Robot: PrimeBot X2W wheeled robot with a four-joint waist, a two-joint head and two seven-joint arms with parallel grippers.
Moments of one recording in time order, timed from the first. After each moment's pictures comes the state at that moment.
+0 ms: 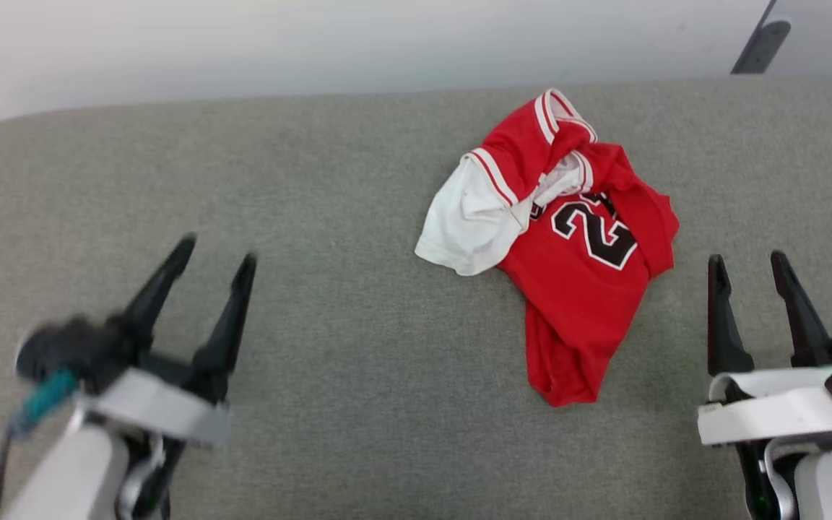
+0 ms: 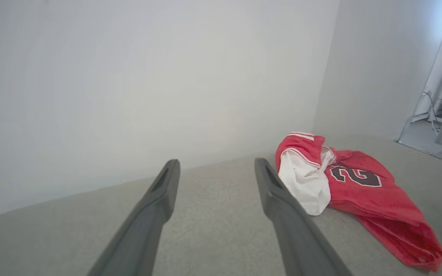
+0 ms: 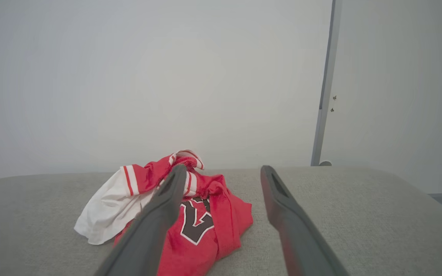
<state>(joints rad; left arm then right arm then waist) -0.24 0.45 -0.22 0.09 -0.45 -0.13 -0.26 -0.18 -0.05 -0.05 0.10 0.15 0.13 -0.26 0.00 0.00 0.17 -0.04</state>
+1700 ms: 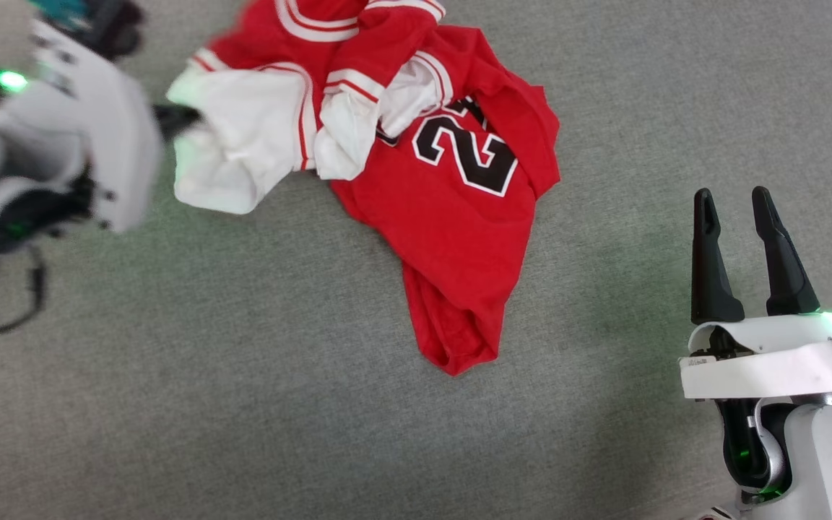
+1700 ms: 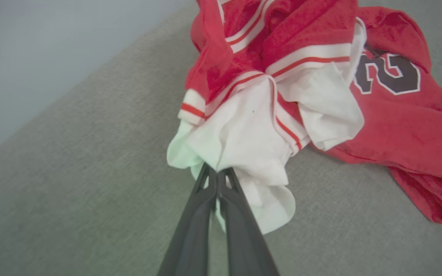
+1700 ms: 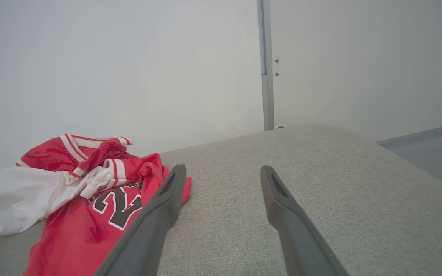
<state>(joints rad) -1.34 0.86 -1.21 0.34 -1.21 -0.13 0.44 -0.30 -0.05 0.04 0.06 0.35 0.13 -0.26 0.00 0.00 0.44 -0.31</state>
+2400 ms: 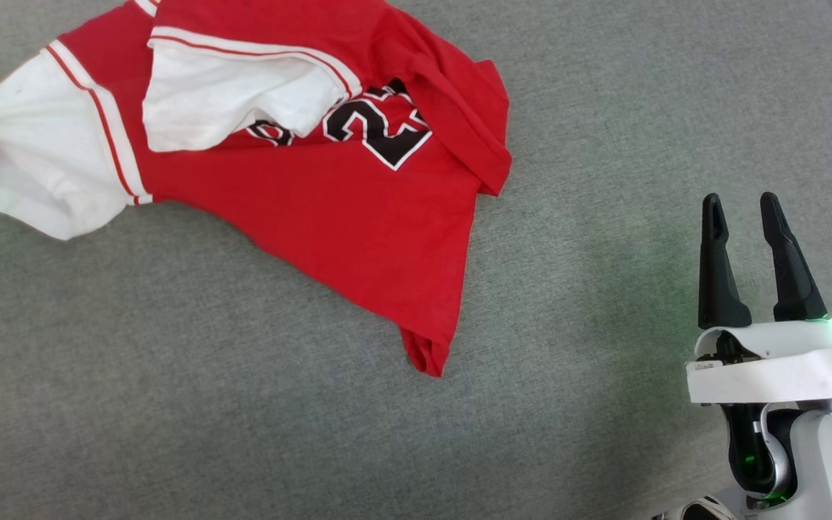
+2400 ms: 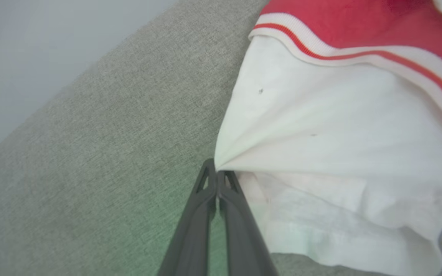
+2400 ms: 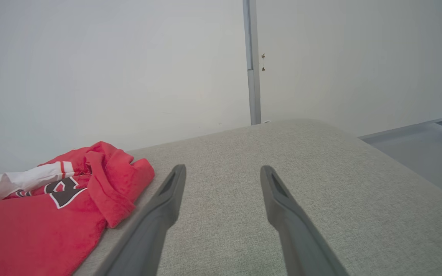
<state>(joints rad) -1.35 0.99 -1.26 0.68 -1.11 -0.13 0.40 -0.28 -0.05 0.02 0.05 0.36 0.13 -0.26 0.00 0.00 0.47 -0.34</state>
